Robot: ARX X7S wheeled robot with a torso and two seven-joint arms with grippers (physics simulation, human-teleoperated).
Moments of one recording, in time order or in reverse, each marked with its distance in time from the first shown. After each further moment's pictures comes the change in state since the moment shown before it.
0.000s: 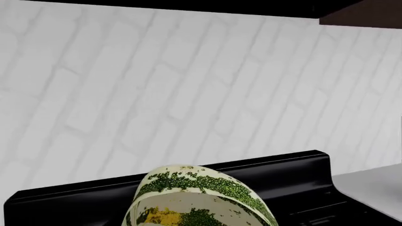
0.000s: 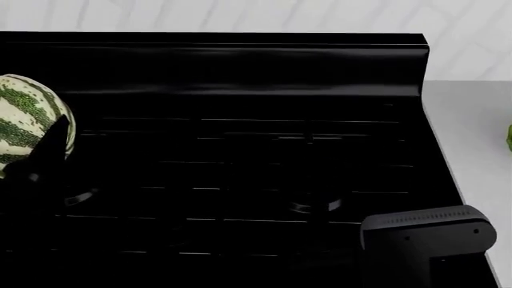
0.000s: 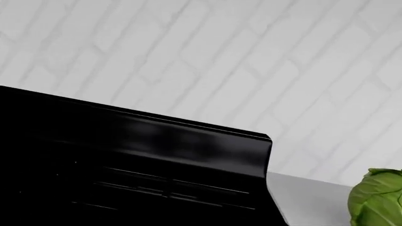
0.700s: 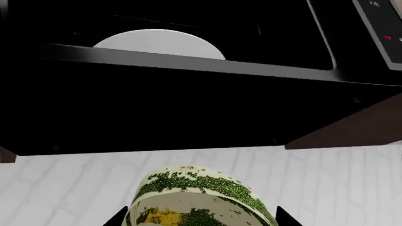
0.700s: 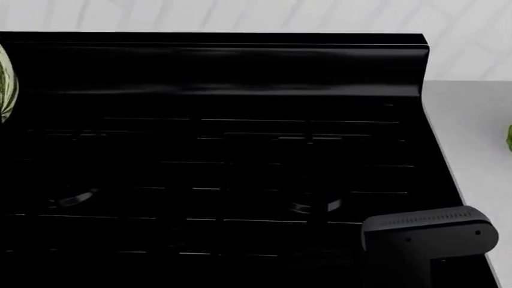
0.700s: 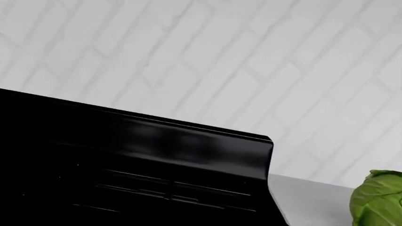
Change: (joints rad) left arm 0.105 0.119 -0.039 0.078 0.189 0.497 0.153; right arm -0.004 0.006 -0.001 -0.002 0.011 -0.014 0.003
